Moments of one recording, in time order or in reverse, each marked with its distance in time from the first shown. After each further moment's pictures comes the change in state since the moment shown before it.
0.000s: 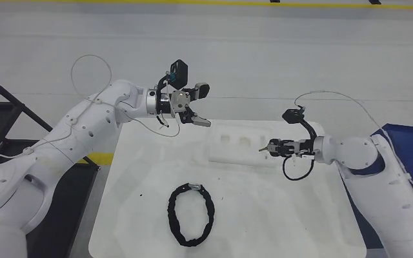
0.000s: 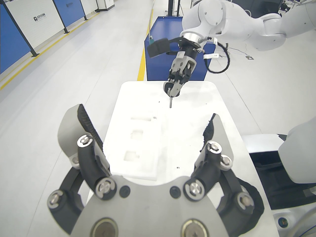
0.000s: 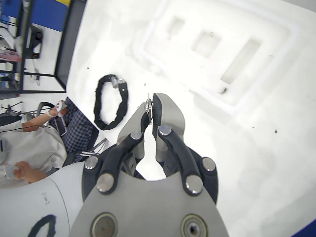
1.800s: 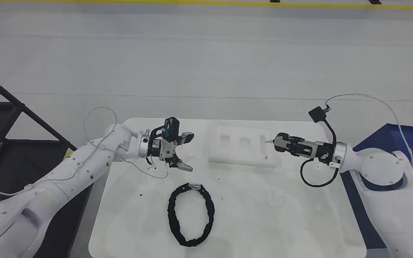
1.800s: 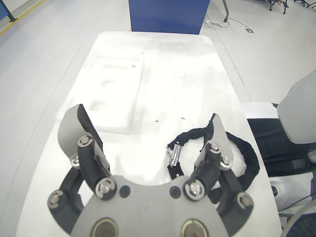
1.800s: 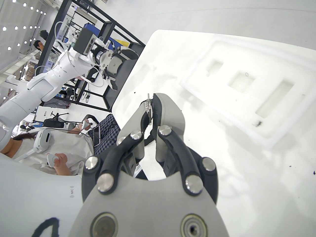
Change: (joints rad) left arm 0.378 0.130 -0.138 -0.082 0.436 0.000 0.157; right arm -0.129 0.015 0.126 -0.025 0.228 -0.162 -0.090
